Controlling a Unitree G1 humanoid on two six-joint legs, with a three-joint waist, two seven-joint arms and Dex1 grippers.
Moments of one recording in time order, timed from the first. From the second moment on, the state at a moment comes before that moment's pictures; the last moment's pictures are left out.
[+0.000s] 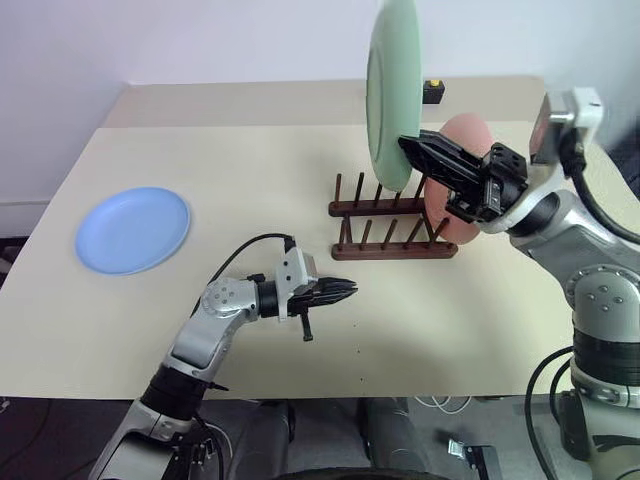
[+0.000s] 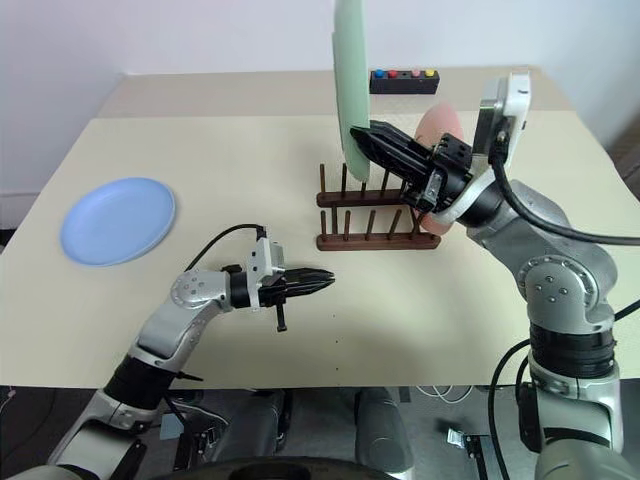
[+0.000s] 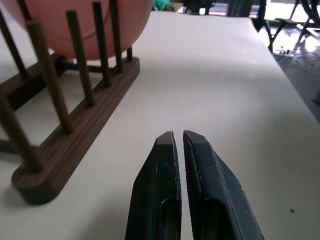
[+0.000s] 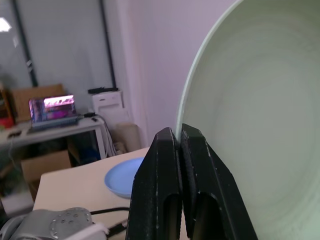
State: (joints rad) left arm -0.31 0.36 -0.28 -0.06 -0.27 0.15 -0.98; right arm -0.50 -0.64 -0.17 -0.34 1.13 0.59 0.61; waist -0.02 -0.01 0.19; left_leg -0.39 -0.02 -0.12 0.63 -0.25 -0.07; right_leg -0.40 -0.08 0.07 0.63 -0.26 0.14
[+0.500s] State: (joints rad) left arm -0.29 0.38 -0.26 -0.09 -0.27 0.17 -0.97; right arm -0.49 -0.60 -0.22 -0.24 1.14 0.65 0.63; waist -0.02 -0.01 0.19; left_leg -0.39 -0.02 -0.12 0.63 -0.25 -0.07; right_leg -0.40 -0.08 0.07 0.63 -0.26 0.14
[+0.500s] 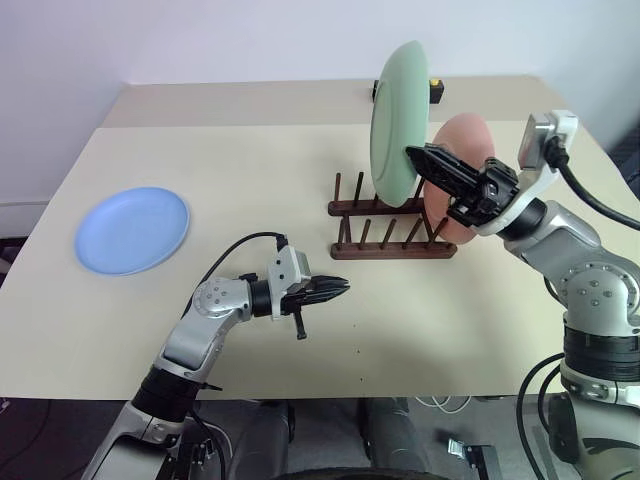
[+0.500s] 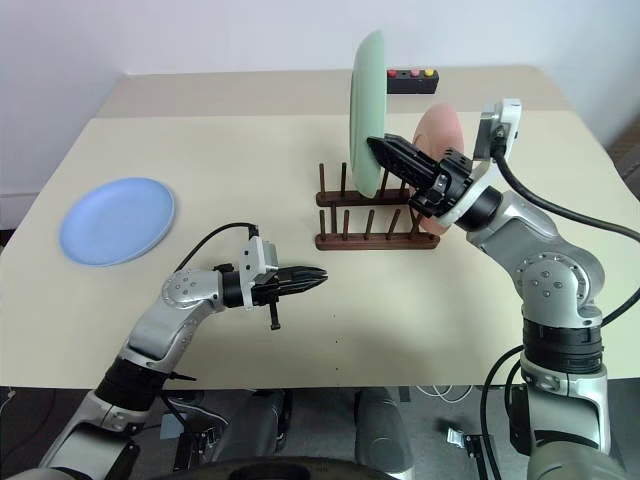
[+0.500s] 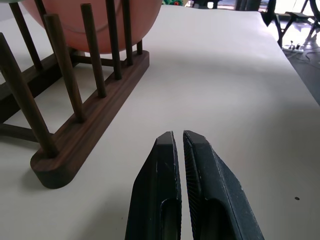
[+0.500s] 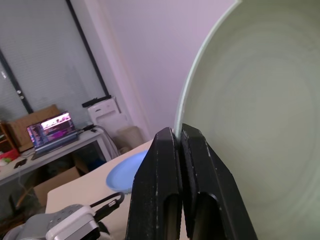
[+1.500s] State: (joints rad) left arm -0.30 0.37 -0.26 -0.09 -0.27 0.17 -0.96; right arm -0.40 -0.60 -0.31 -0.28 1.19 0.71 0.63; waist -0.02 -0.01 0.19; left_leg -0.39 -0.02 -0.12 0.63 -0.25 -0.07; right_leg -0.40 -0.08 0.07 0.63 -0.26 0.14
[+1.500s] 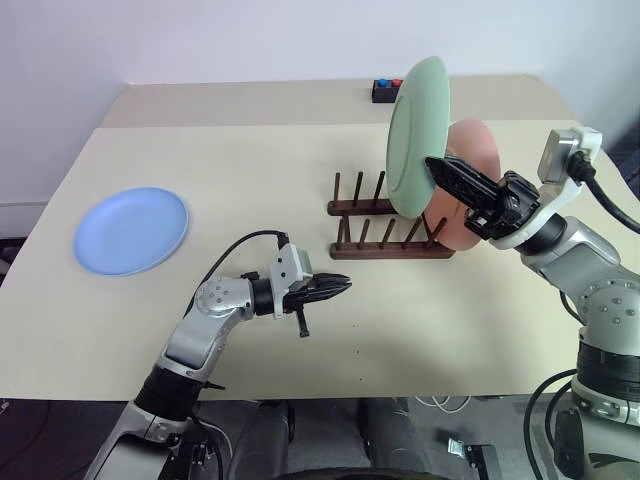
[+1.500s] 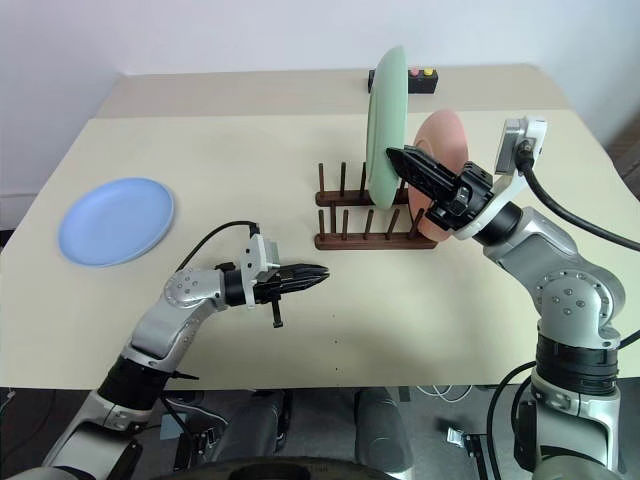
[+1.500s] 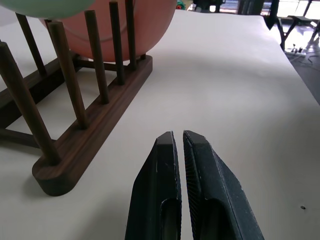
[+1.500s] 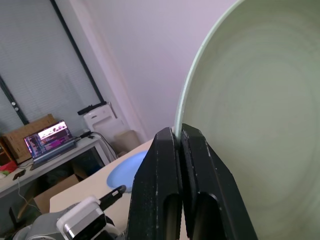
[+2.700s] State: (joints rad) left arm -0.30 0.37 -0.24 -0.08 -0.27 0.13 -0.96; right arm -0.36 -0.59 -0.30 -0.29 1.13 0.73 0.58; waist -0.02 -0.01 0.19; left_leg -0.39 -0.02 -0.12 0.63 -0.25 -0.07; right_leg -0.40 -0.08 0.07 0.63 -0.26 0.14
